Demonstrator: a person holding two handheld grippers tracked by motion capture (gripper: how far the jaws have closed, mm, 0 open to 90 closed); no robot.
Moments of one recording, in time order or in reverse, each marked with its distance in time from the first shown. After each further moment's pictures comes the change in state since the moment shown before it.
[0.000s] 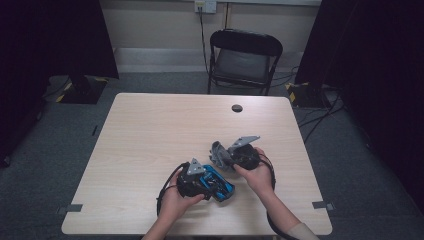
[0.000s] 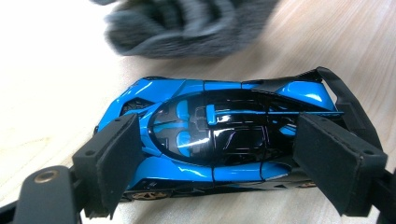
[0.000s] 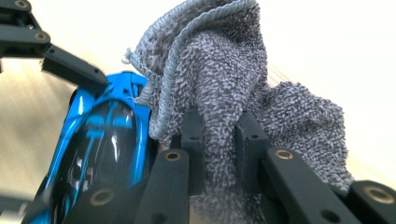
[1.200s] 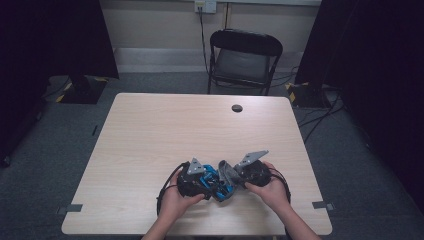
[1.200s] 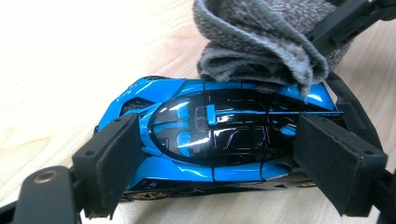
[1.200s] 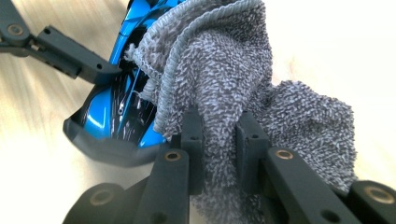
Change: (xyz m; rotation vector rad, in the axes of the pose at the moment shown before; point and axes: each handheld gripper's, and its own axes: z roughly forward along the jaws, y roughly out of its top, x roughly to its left) left arm 0.001 0.001 0.000 0.006 -0.001 0.005; right arm 0.012 -0.044 -0.029 0.089 0.110 -0.077
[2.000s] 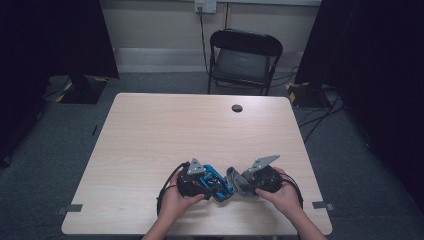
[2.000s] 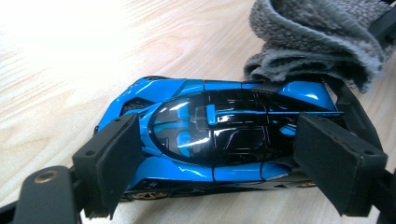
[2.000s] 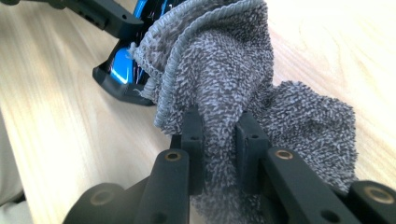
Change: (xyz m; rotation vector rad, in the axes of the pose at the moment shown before) left arm 0.000 0.000 0.000 -0.001 0.000 -0.002; right arm -0.001 -0.023 -0.023 0.028 0.053 0.009
